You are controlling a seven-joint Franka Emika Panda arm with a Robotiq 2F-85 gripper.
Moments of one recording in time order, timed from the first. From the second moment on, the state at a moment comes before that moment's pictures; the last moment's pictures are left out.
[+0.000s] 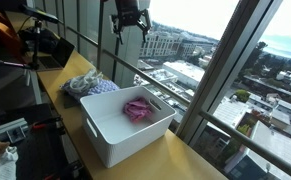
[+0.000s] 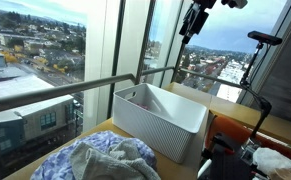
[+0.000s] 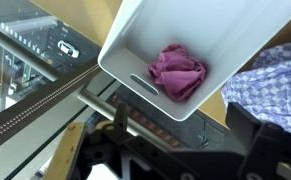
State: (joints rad) arm 0.05 -0.10 0.05 -2.01 -0.29 2.20 -0.39
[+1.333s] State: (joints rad) arm 0.03 0.56 0.04 -1.62 -0.25 2.39 -0.36
